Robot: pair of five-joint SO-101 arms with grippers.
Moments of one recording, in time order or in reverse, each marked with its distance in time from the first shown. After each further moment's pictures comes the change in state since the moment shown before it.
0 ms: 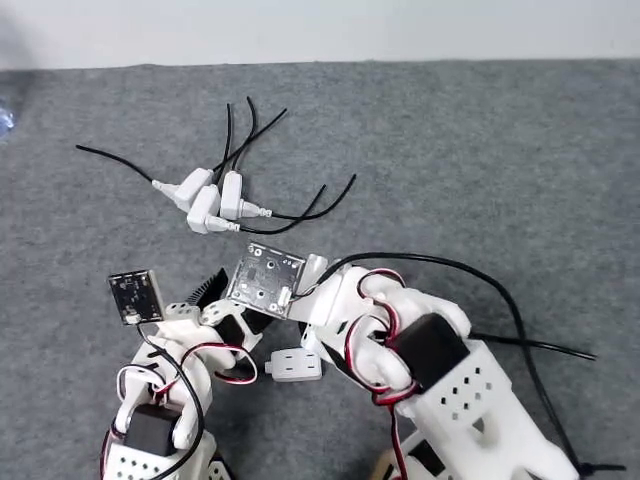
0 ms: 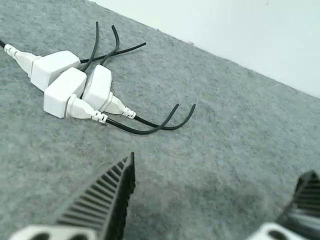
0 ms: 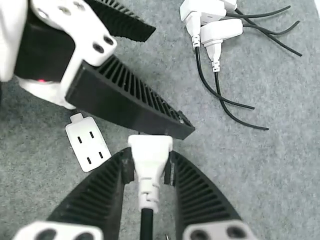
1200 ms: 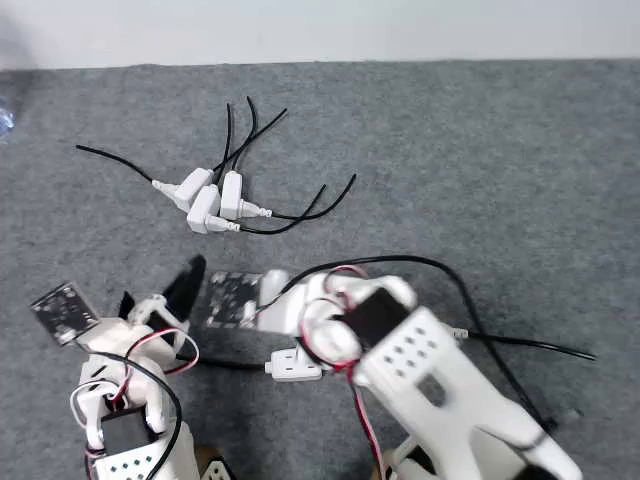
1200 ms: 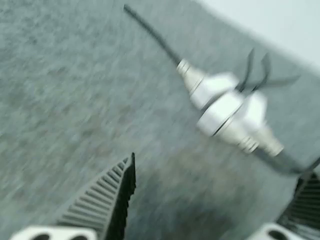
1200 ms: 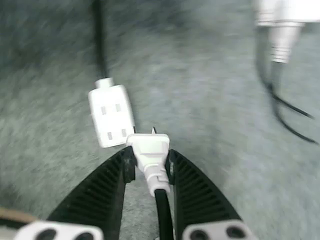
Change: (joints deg) left arm -30.9 0.2 0.5 7.4 -7.4; right arm -3.6 16.7 1.6 1.3 10.7
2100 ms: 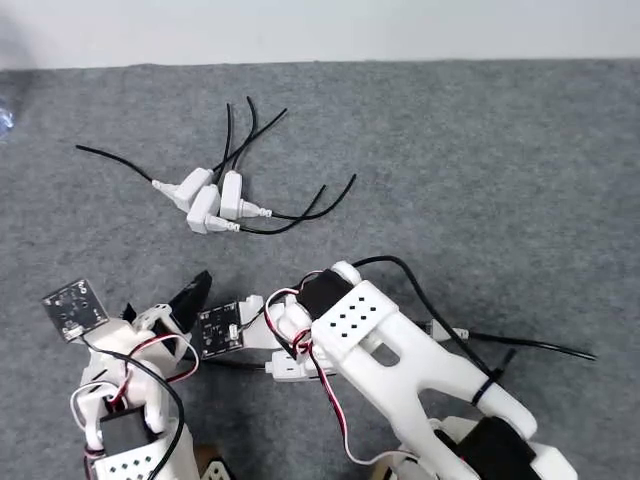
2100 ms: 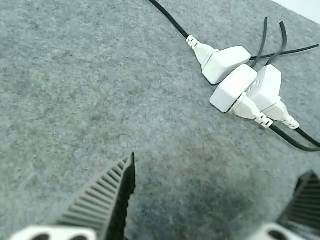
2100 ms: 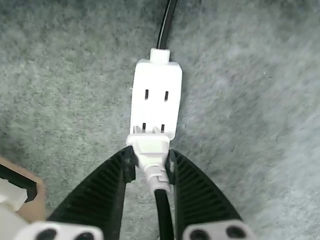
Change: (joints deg) left arm -0.5 0.0 0.0 4.0 -4.8; right arm -0.5 15.3 0.1 -0.5 10.5
